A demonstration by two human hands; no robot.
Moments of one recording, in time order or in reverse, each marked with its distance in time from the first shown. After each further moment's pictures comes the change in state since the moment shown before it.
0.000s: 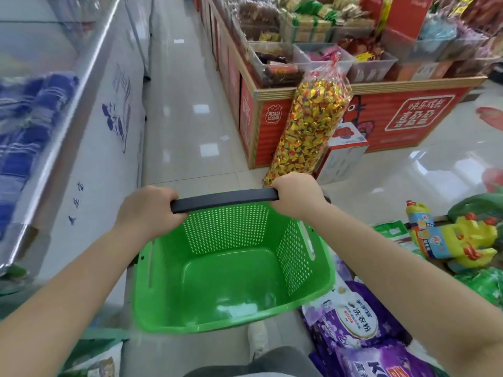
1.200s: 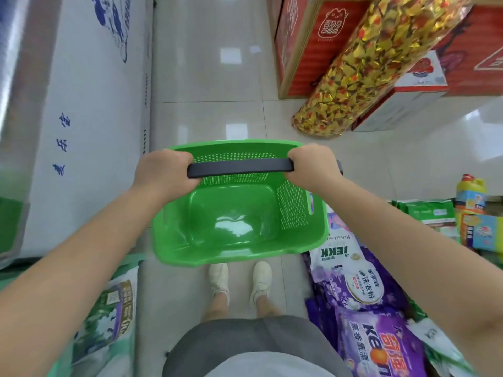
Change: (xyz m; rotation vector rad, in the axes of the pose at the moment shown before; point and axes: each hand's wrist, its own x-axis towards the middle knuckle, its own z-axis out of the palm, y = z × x) left_hand 0.110 -0.066 0.102 0.029 -0.251 -0.075; right_hand 0.159 0.005 0.105 0.025 -0.259 -0.054
